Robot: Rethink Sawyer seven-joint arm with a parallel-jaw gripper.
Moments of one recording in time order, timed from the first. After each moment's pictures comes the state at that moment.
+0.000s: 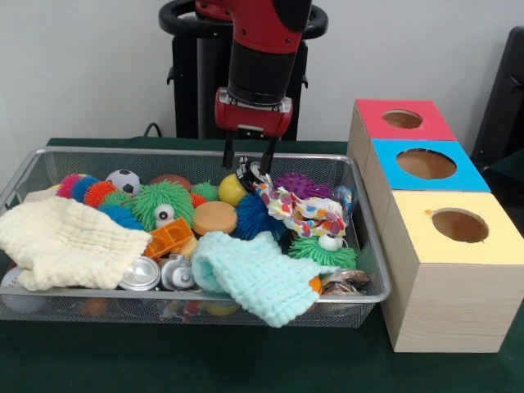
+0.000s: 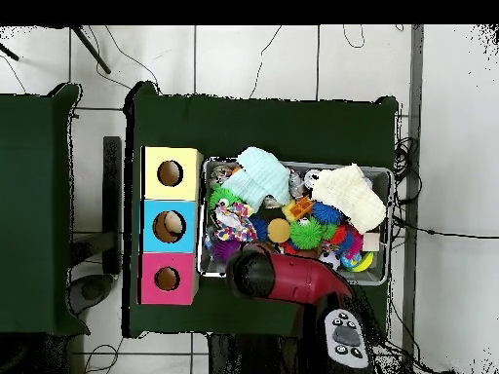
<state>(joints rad) -0.21 -0.63 -0.12 1.89 -0.12 0.26 1.62</state>
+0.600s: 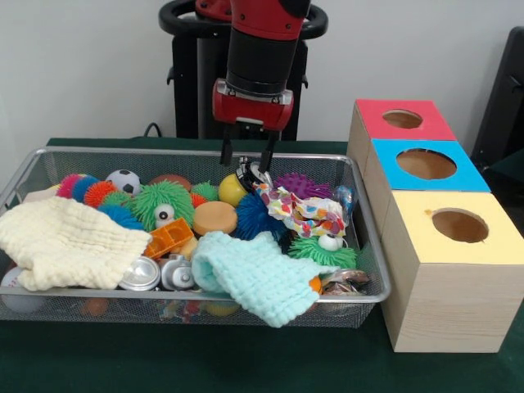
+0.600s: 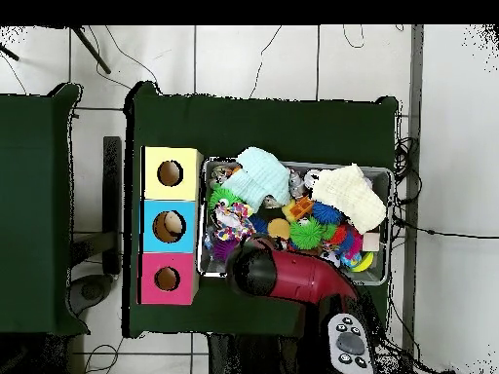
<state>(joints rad) -0.21 -0.67 -0.12 1.88 -0.10 0.26 1.62</state>
